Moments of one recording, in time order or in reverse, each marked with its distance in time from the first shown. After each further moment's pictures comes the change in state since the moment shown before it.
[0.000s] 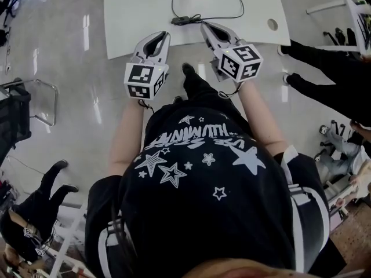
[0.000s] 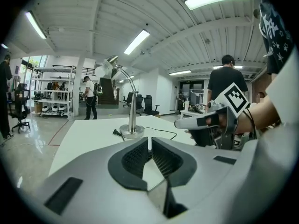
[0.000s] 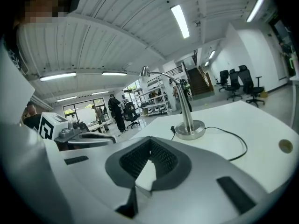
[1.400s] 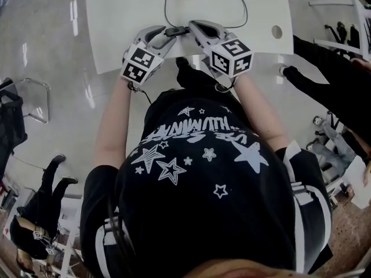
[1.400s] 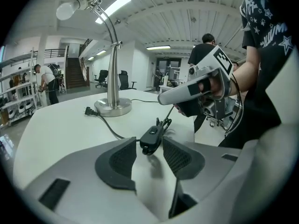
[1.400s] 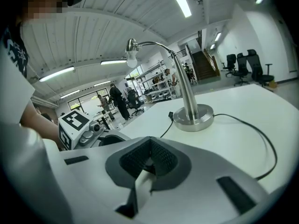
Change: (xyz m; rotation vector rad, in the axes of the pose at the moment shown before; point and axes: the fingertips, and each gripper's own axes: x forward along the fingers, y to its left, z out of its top) left arm 0.113 0.026 -0.085 0.139 0.316 -0.313; right arm 0.082 -0.049 -0.024 0.016 0.188 0.077
